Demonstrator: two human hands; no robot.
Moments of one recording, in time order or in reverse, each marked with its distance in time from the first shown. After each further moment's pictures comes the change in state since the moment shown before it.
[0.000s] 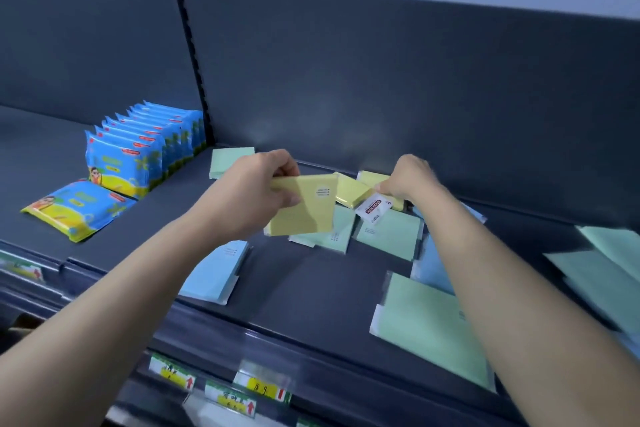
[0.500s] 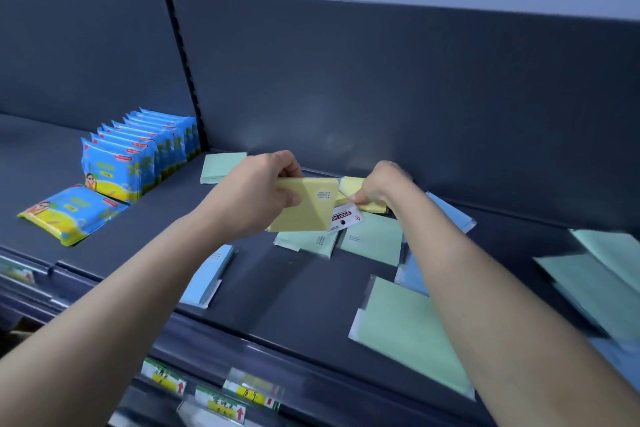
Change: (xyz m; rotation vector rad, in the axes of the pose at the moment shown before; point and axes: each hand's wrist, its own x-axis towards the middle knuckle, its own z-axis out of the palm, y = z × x) left_hand 0.008 0.023 0.012 0.086 -0.004 0.001; right_hand -0.002 -0.016 0.001 0.106 -0.166 0.105
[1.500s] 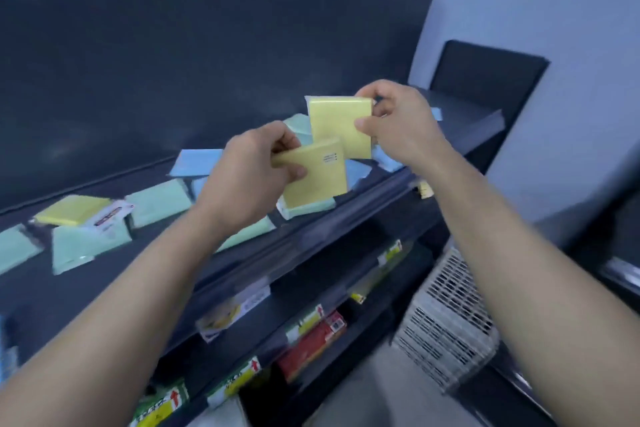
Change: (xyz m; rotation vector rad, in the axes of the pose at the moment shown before) left_hand -0.098 0.138 0.054 -0.442 -0.403 0.755; right_hand -0.311 0.189 -0.053 0.479 0.924 0.067
